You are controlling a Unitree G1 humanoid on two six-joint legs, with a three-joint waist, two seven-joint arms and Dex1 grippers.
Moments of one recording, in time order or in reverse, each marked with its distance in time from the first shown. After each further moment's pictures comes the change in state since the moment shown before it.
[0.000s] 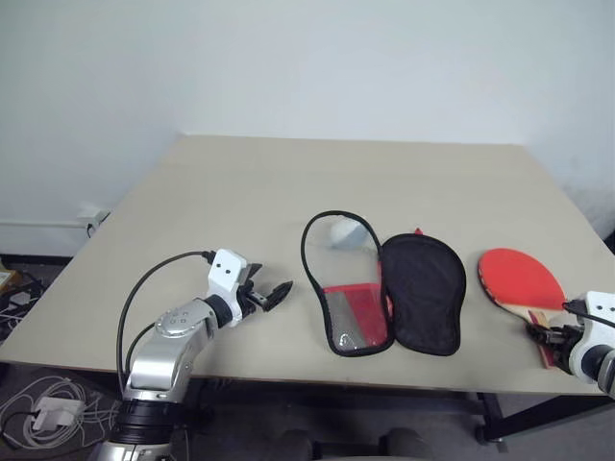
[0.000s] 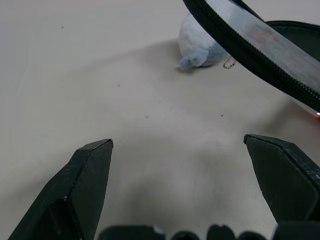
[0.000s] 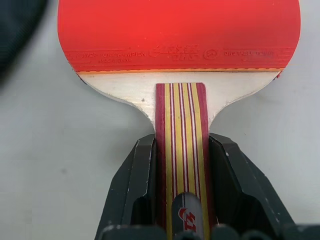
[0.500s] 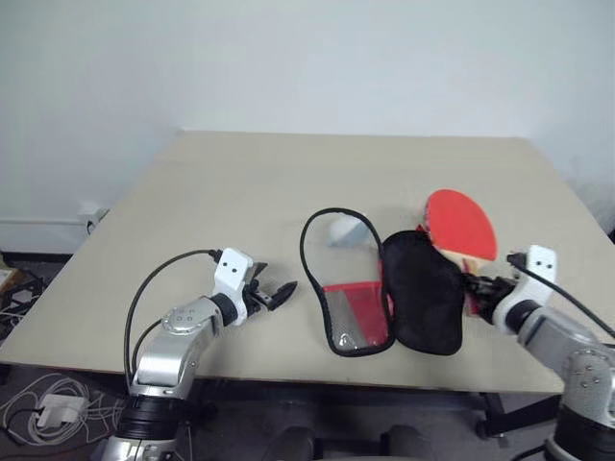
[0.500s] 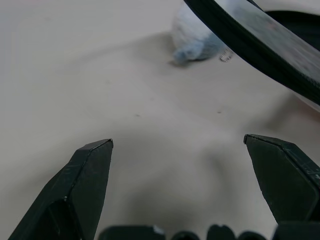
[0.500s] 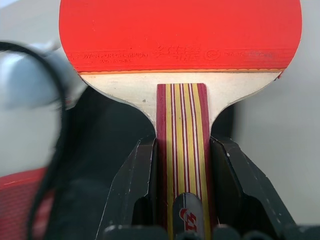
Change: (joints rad) left arm -0.023 -0.012 -0.043 0.020 0.023 -0.009 -0.017; right arm -0.247 0.425 0.091 -0.237 0.105 0.171 -0.286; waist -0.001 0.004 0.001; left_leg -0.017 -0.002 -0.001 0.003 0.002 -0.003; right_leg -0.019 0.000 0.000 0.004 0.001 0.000
